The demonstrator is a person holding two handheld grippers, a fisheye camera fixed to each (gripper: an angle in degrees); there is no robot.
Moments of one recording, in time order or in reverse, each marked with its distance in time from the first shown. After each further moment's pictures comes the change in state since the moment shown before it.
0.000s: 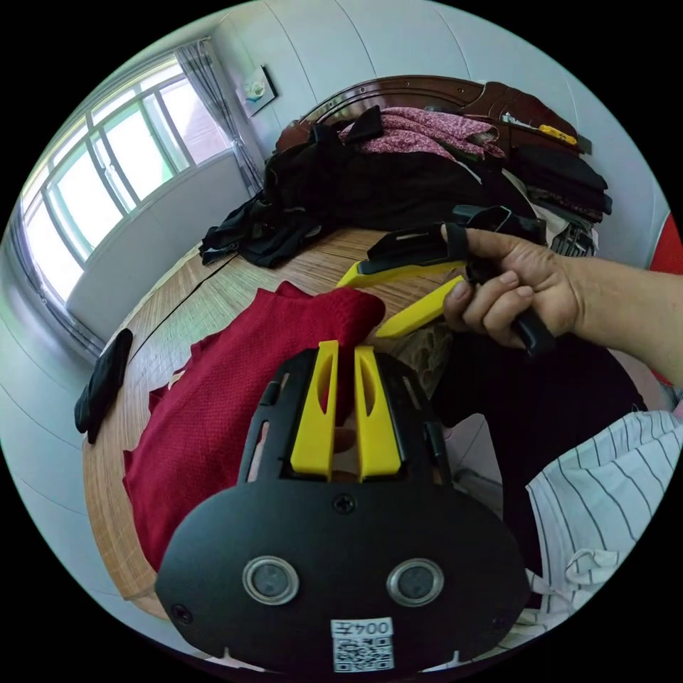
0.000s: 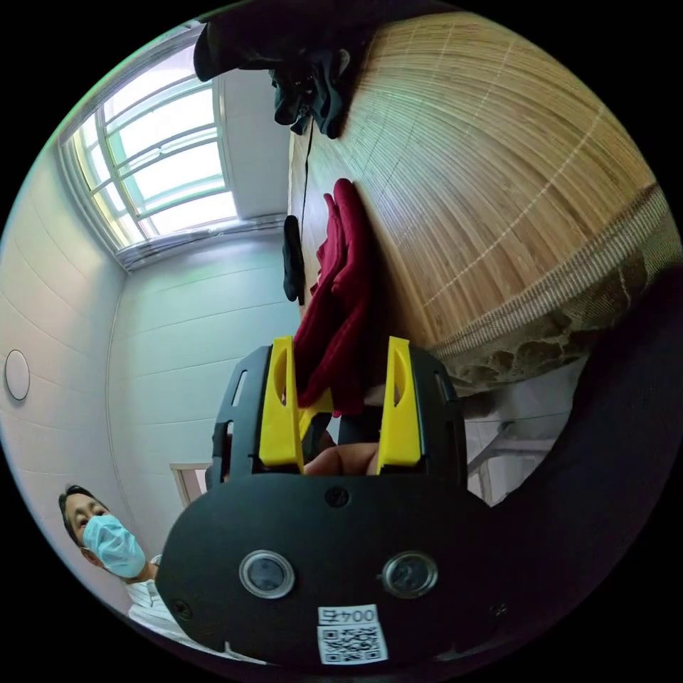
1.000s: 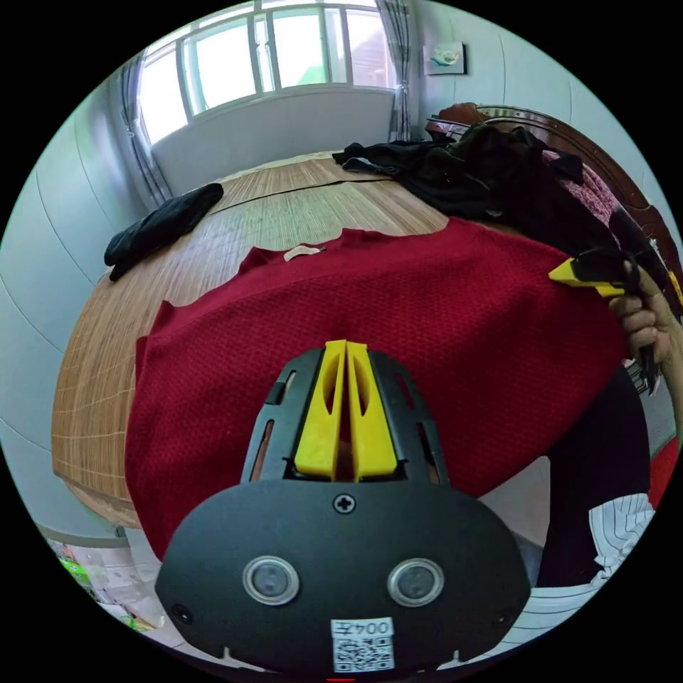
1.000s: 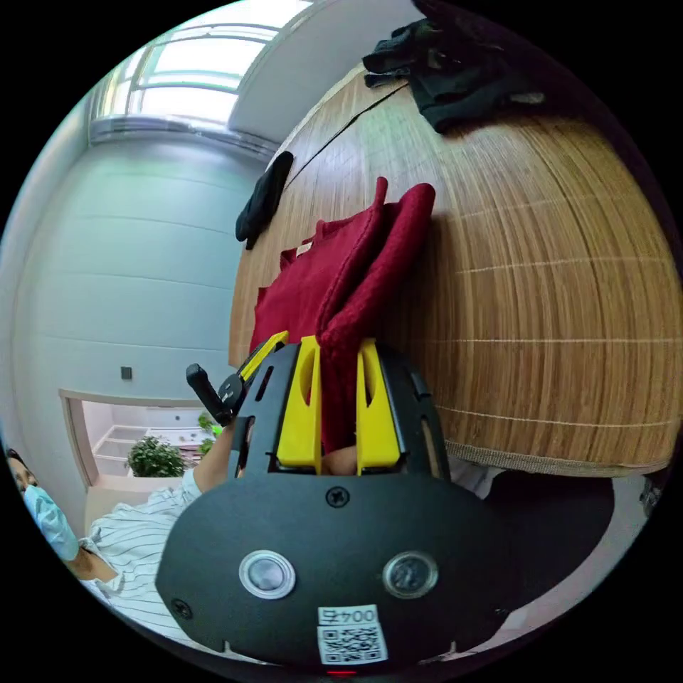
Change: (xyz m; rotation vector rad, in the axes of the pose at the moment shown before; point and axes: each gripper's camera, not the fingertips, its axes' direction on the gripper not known) left arm -0.316 0.097 -0.010 -0.163 -0.118 -0.530; right arm -0.062 0.000 0.276 -0.175 0.487 -0.364
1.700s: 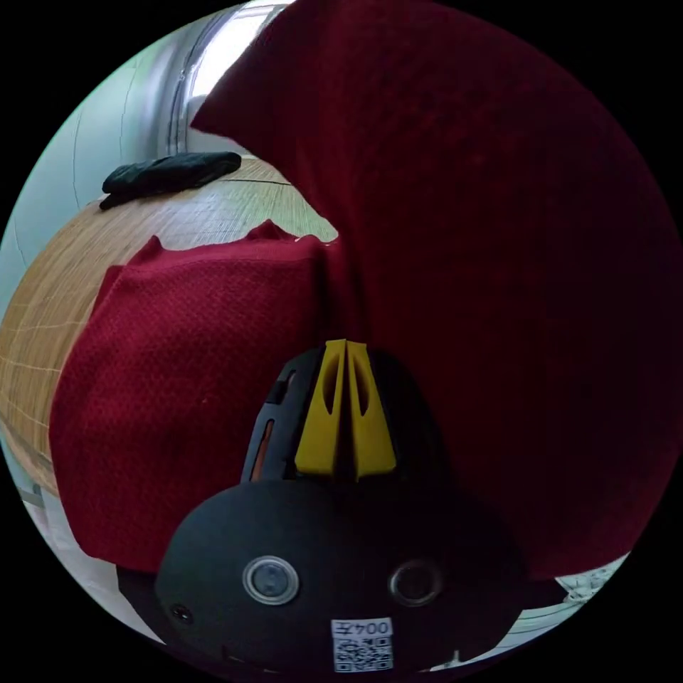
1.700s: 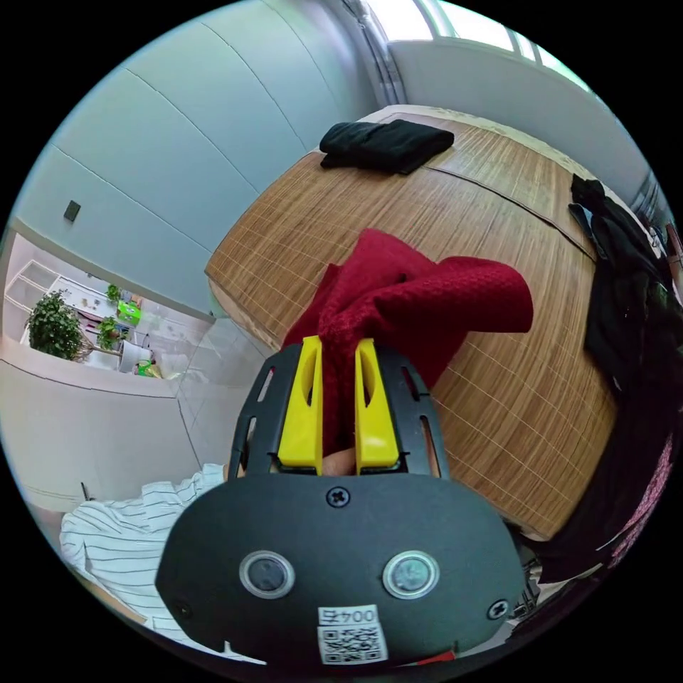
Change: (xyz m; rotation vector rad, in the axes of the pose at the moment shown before) left arm -0.228 -0.054 -0.077 0.099 0.283 -0.278; right arm -0.396 -0.002 0.316 -0.182 0.372 -0.517
